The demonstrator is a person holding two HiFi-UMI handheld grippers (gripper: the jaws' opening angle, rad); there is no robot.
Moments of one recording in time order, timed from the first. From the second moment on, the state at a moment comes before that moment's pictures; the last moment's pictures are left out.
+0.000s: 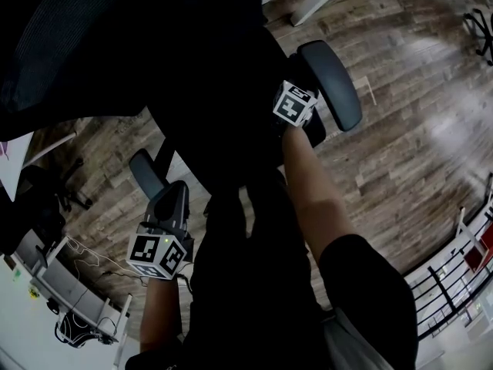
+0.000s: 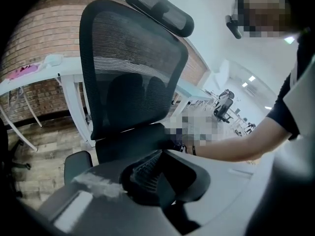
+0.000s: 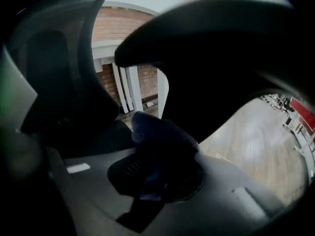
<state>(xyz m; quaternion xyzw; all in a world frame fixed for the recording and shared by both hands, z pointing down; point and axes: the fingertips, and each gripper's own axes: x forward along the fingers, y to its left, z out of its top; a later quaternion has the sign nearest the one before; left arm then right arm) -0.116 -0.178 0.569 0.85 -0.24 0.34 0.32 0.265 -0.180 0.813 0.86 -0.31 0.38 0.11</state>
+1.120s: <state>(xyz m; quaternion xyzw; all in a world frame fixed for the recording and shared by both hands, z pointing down) -0.231 -0.171 0.525 0.87 -0.30 0.25 0.31 -0.030 -0.122 0.664 0.65 -0.67 0.33 0.15</state>
